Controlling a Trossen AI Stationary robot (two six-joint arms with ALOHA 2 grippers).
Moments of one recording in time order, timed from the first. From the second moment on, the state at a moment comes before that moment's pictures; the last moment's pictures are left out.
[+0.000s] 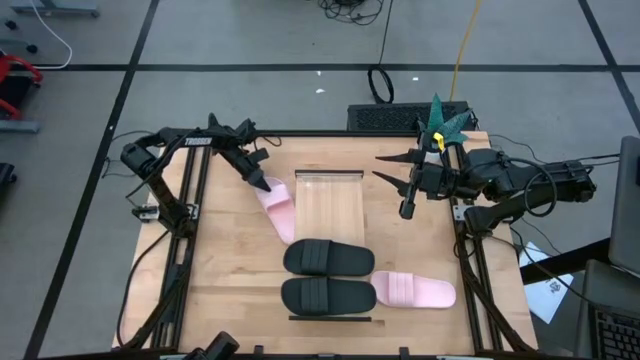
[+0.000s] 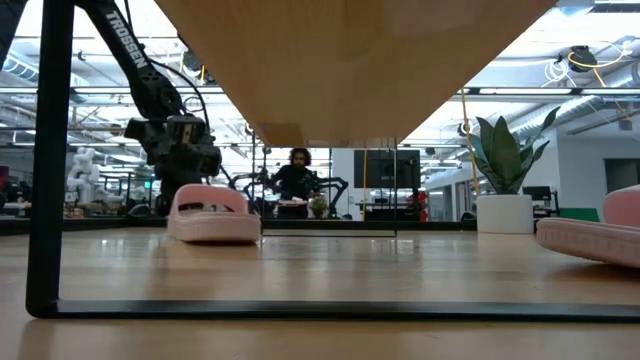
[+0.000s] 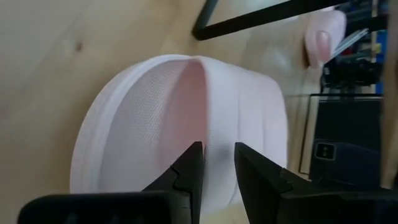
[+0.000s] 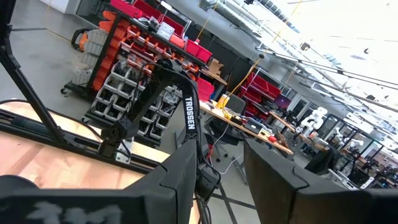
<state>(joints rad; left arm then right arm) 0.93 1.71 0.85 -0.67 0.96 0.23 0.16 1.00 1.11 -0.04 0.36 -0.53</state>
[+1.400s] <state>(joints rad) 0.82 1.71 0.84 -0.65 0.99 0.26 0.16 1.00 1.11 -0.04 0.36 -0.54</state>
